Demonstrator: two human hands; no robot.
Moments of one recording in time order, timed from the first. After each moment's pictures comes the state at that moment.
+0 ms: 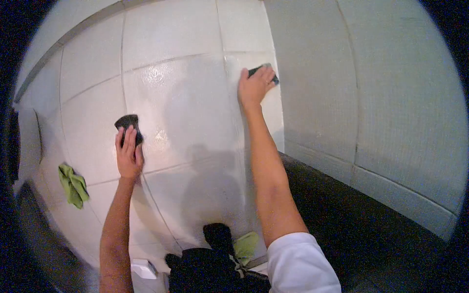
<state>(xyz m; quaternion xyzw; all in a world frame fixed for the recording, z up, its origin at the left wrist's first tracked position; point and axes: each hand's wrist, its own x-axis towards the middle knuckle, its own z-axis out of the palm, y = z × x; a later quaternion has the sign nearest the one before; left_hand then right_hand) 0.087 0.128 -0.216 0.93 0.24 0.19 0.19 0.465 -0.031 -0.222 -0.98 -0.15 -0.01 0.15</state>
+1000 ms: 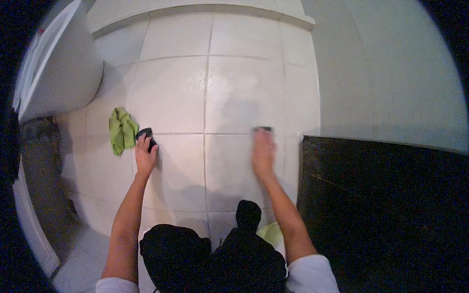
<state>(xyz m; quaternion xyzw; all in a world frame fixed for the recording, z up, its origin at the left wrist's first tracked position) -0.105 0.119 -0.163 0.82 0.51 0.13 0.23 0.225 -0.130 -0.170 -0.86 -0.48 0.07 0.14</state>
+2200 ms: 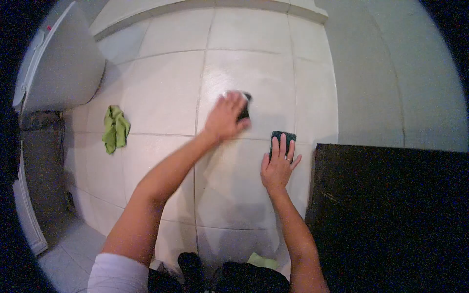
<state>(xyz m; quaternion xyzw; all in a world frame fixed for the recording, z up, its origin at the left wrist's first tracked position) 0.181 0.070 -0.192 0.97 0.19 0.08 0.12 0.249 -0.157 -0.182 -0.91 -0.40 0.01 0.11</state>
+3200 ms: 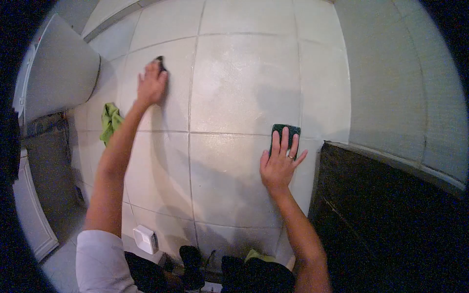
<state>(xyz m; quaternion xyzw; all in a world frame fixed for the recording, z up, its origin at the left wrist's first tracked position) 0.081 0.247 -0.201 0.88 0.47 0.00 0.02 0.251 -0.154 -0.174 -0.90 -0.43 0.02 0.08</state>
